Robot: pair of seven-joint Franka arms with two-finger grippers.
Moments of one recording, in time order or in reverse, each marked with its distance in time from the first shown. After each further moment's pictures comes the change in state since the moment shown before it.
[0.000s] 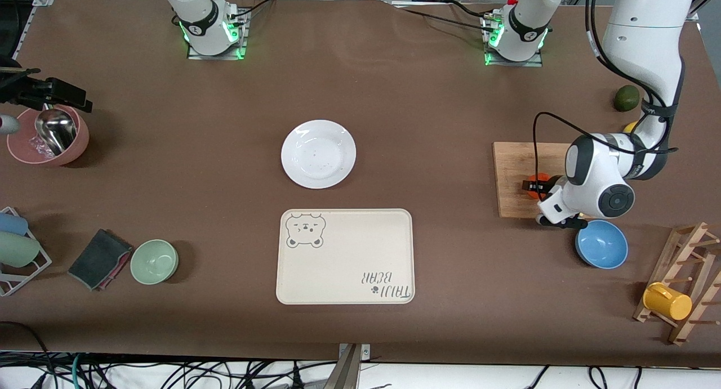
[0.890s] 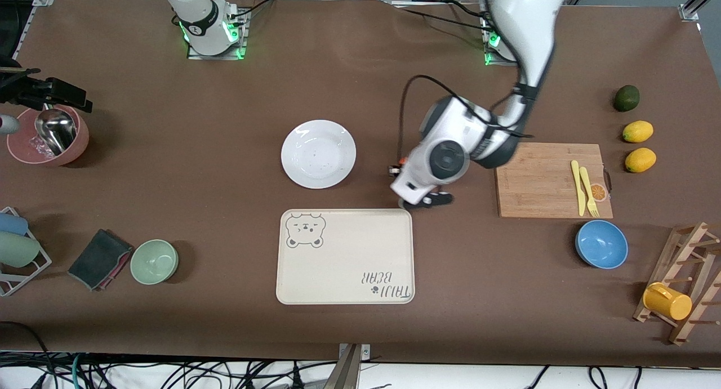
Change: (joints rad) left arm -0.550 0.093 -0.044 0.372 -0.265 -0.067 -0.690; right arm 0.000 0.000 0.000 0.000 0.001 -0.001 0.000
